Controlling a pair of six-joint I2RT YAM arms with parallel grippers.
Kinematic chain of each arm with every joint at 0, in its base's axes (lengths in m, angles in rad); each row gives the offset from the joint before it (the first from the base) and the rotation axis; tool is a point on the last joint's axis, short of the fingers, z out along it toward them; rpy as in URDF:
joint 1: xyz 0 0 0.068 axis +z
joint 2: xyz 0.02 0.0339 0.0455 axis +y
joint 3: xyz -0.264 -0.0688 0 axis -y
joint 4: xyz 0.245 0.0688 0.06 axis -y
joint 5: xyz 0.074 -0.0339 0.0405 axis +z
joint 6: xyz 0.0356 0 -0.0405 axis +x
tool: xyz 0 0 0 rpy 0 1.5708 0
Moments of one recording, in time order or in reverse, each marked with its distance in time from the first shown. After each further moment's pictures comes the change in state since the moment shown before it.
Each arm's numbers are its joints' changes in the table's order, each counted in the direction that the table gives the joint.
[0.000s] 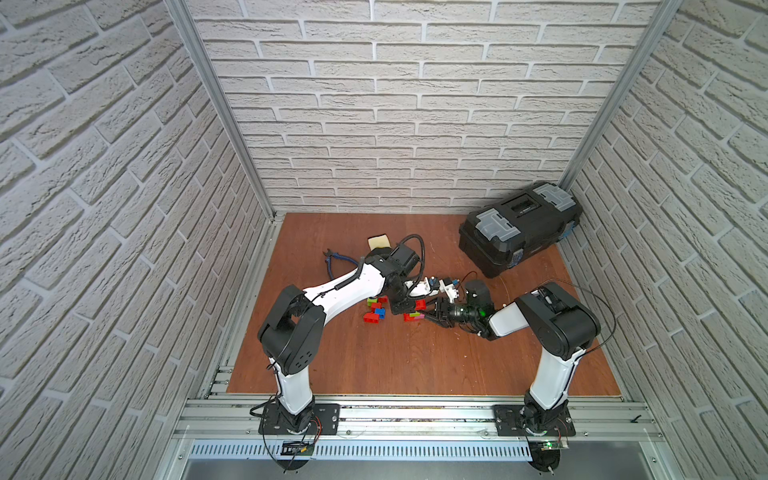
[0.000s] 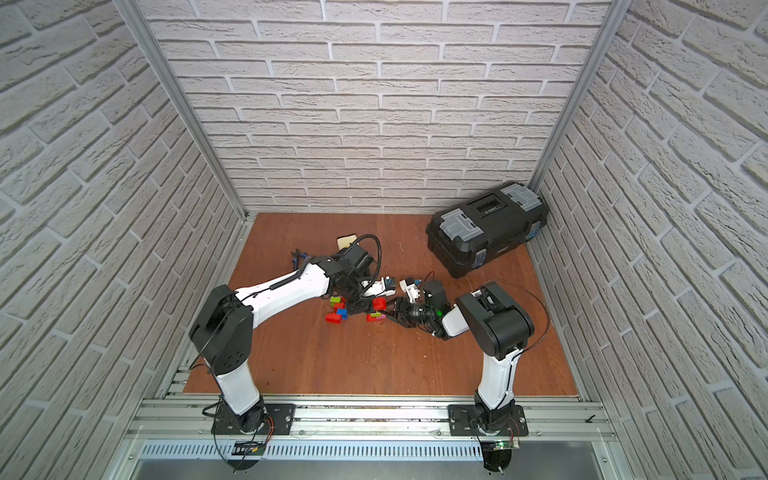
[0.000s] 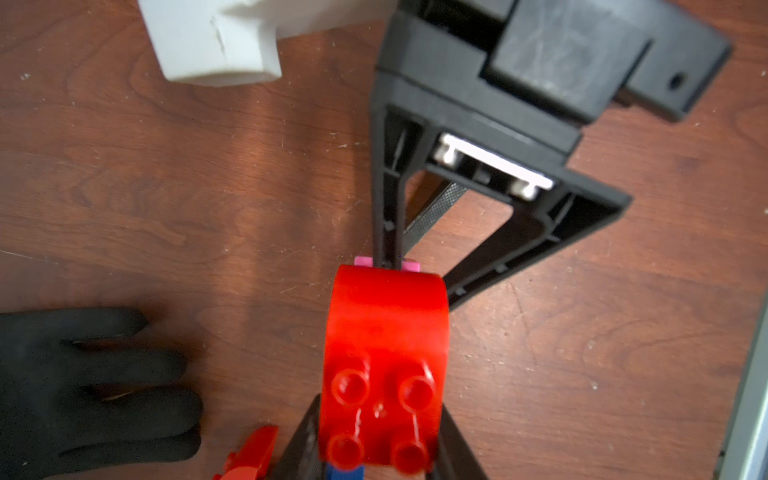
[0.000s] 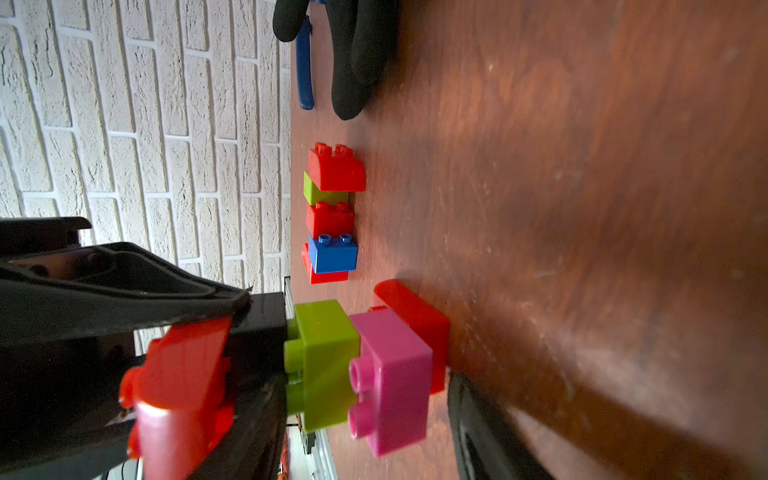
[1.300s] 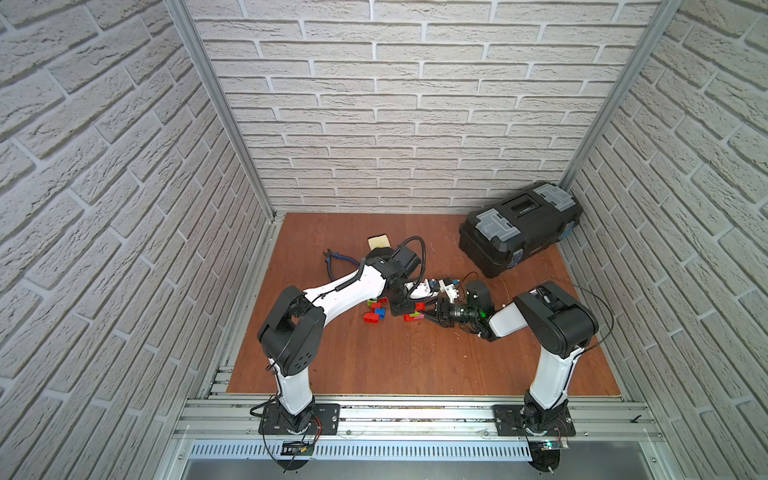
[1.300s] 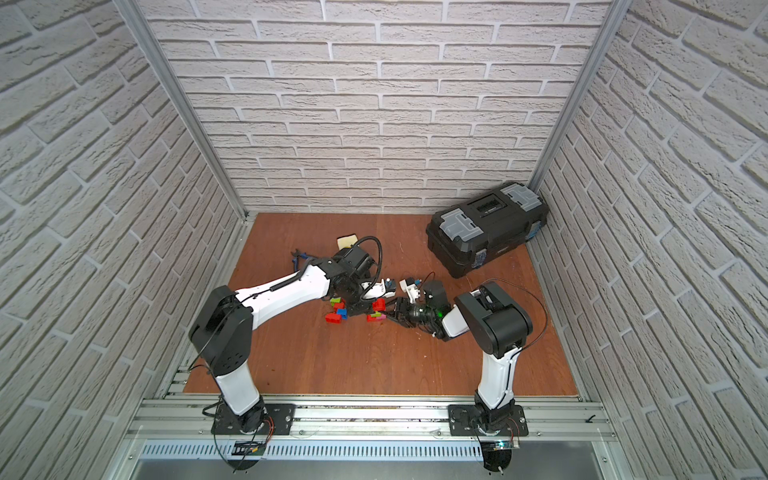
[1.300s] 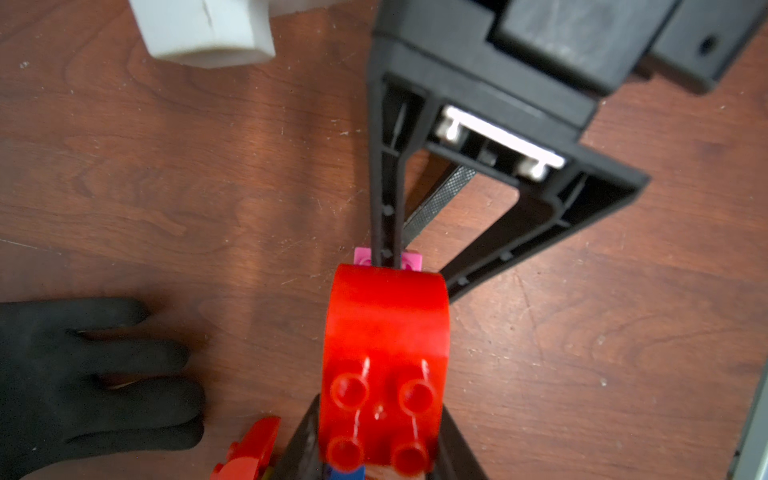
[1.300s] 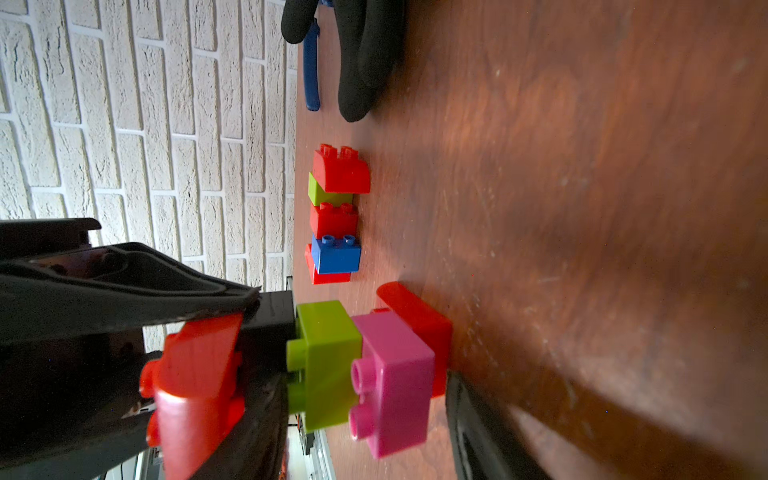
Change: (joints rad) left arm -0.002 -0.006 -0.011 -0.004 0.033 -0.003; right arm -0.002 0.015 -0.009 0.046 0.005 0.000
